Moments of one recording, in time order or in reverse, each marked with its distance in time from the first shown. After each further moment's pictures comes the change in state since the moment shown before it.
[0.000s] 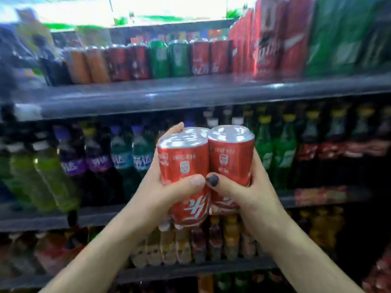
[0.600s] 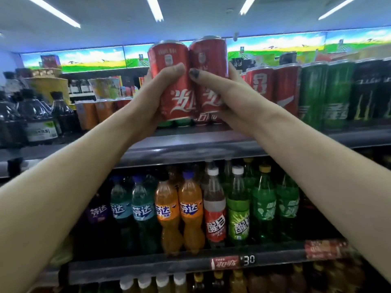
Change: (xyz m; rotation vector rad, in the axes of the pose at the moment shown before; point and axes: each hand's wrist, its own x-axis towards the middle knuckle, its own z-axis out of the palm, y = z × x) left_hand 0.186 0.154 -0.016 0.078 -0.027 0.195; right_hand 0.216 -0.148 0.006 -0.037 -0.202 -0.106
